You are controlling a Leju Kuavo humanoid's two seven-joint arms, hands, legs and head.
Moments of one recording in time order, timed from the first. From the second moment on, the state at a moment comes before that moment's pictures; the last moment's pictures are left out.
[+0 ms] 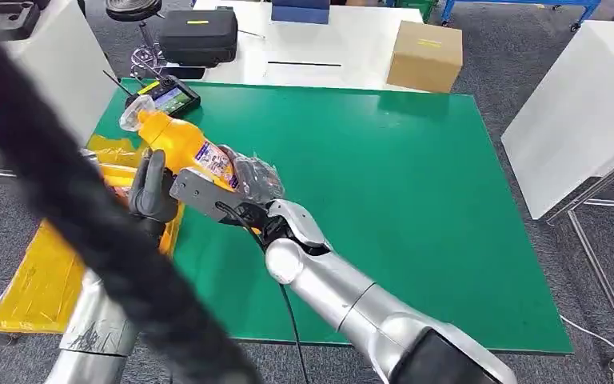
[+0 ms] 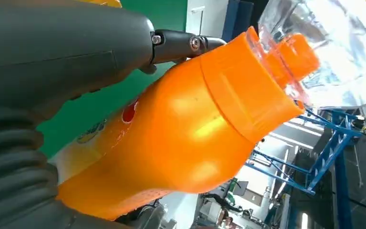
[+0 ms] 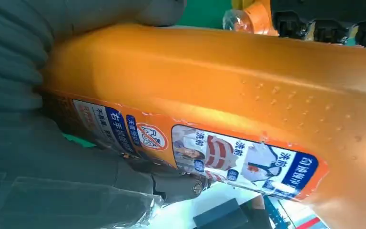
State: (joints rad) left arm -0.37 -0.05 -0.12 -1.38 0.45 -0.20 -0.16; right arm -0.84 0.36 0.91 -0.80 0.36 -0.27 0.18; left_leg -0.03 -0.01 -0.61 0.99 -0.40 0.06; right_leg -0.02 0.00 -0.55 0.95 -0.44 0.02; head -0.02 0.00
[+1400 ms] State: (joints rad) left arm -0.39 -0.04 -0.19 -1.34 0.43 -0.19 -0.10; right arm -0.85 0.36 0.96 -0.76 0.37 -0.25 0.22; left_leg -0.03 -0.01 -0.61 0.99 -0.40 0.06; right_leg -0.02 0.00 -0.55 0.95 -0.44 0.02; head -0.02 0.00
